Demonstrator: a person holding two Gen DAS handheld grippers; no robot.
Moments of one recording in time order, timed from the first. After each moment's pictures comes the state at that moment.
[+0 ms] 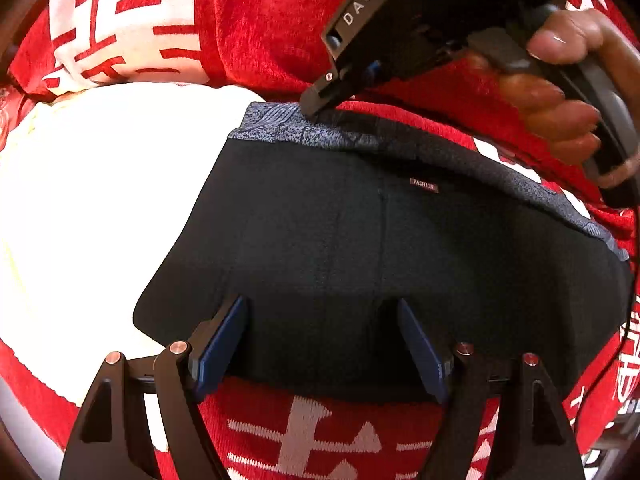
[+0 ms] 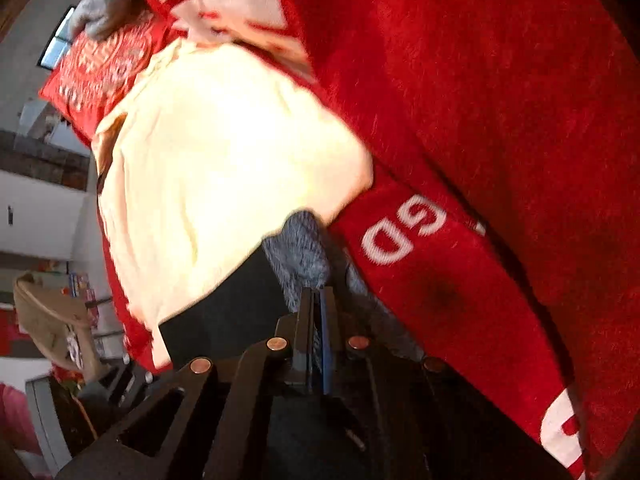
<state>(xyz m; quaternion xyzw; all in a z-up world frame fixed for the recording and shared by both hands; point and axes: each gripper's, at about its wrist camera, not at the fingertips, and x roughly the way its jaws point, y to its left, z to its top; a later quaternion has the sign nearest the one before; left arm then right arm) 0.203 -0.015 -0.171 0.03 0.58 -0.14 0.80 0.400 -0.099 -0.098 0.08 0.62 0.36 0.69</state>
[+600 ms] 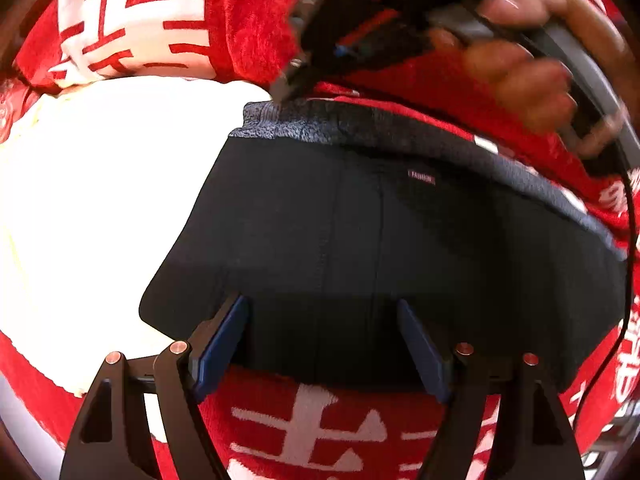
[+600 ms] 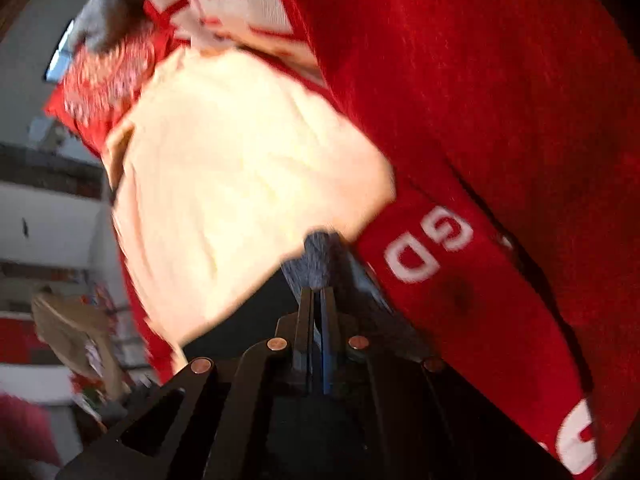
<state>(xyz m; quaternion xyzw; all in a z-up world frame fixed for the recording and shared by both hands) 0.192 -0.017 -0.168 0.03 0.58 -0.14 0.80 0.407 -0.075 -0.099 0.13 0.63 0.38 0.67</state>
